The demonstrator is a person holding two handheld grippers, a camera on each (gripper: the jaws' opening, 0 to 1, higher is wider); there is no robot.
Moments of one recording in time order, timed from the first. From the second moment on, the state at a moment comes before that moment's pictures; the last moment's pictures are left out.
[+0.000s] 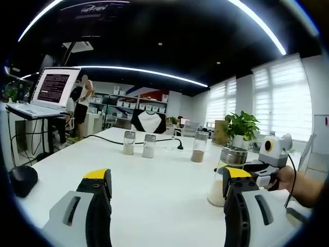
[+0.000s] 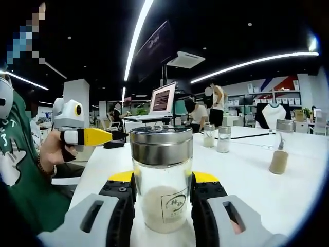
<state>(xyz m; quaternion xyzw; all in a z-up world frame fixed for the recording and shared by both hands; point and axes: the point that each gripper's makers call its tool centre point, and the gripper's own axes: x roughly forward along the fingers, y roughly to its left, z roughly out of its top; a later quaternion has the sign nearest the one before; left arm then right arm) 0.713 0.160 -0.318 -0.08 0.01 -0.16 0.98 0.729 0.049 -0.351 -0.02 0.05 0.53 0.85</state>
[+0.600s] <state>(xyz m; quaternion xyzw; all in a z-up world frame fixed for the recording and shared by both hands) 0.711 0.159 -0.315 -0.09 0.00 -0.17 0.98 0.732 0.045 -0.351 -0.02 0.05 0.49 0.87</state>
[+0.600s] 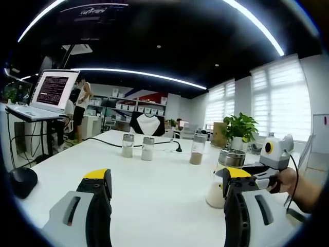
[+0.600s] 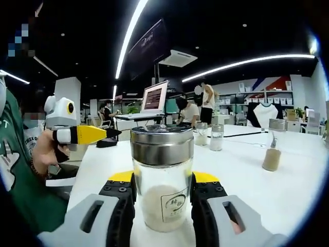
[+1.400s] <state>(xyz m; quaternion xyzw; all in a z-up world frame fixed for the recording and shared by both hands) 0.711 0.159 -0.317 -0.08 0.00 -0.16 0.98 0.735 0.040 -0.352 -0.02 0.05 0.41 0.91</state>
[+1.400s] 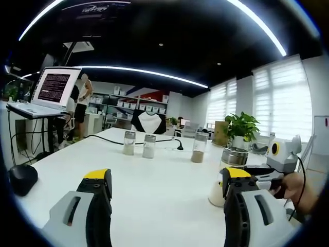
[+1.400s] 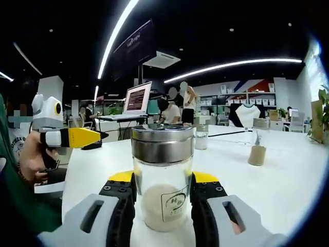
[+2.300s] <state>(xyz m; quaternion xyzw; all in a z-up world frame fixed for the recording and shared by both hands) 0.712 0.162 -0.318 -0.09 0.01 -0.16 0.98 0.740 0.035 -0.354 -0.02 0.04 0.34 0.94</state>
